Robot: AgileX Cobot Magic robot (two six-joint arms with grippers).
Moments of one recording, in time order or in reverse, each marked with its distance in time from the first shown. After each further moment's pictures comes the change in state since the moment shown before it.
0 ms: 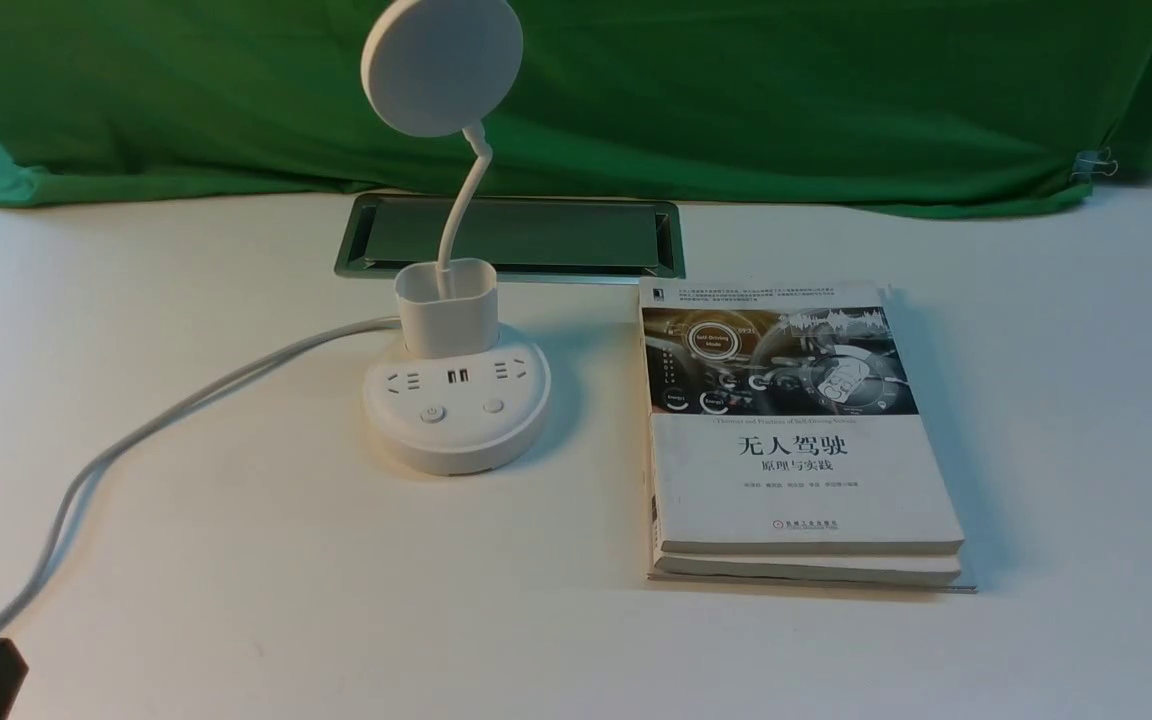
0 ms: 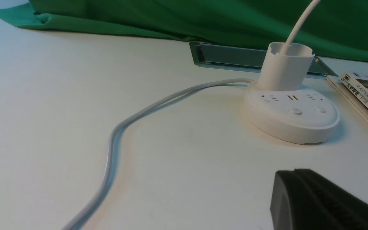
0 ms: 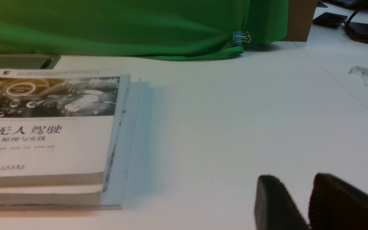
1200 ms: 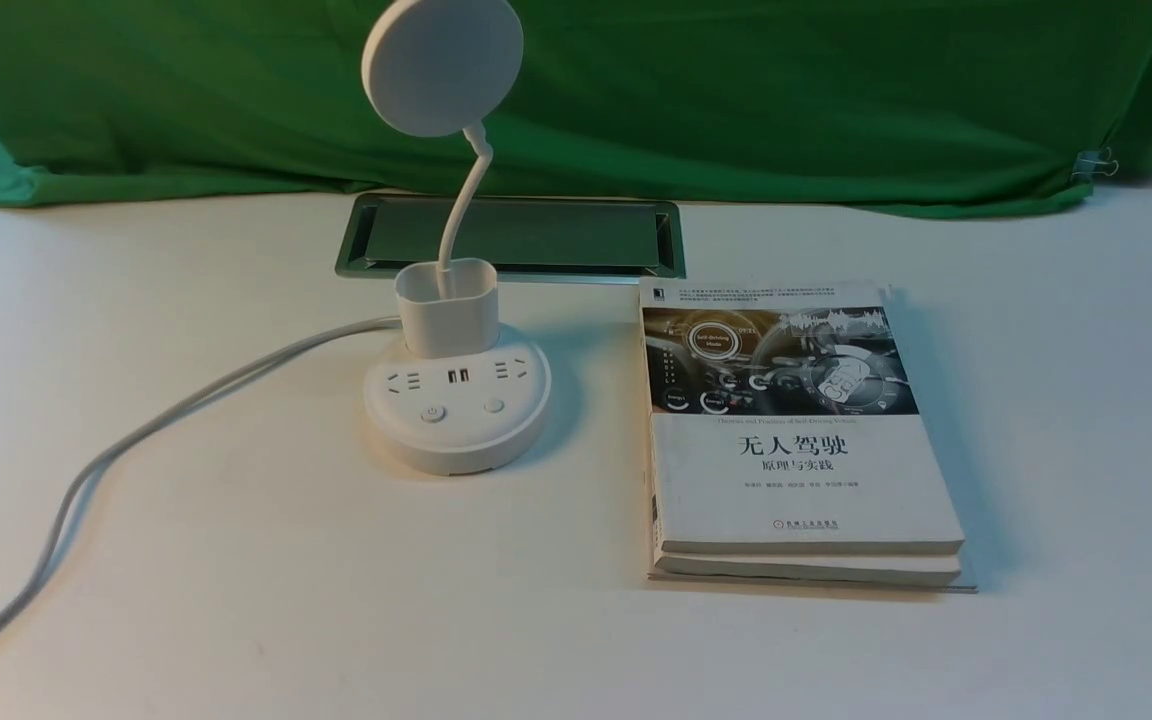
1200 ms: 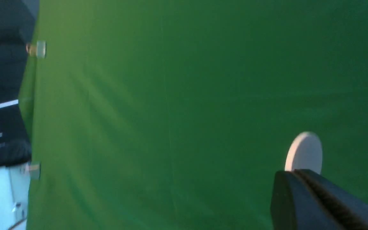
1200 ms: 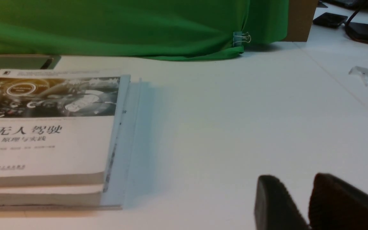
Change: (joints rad) right arm 0.000 0.000 0.000 0.000 -0.001 0.000; left arm 0.000 0.000 0.000 0.112 -0.757 0.022
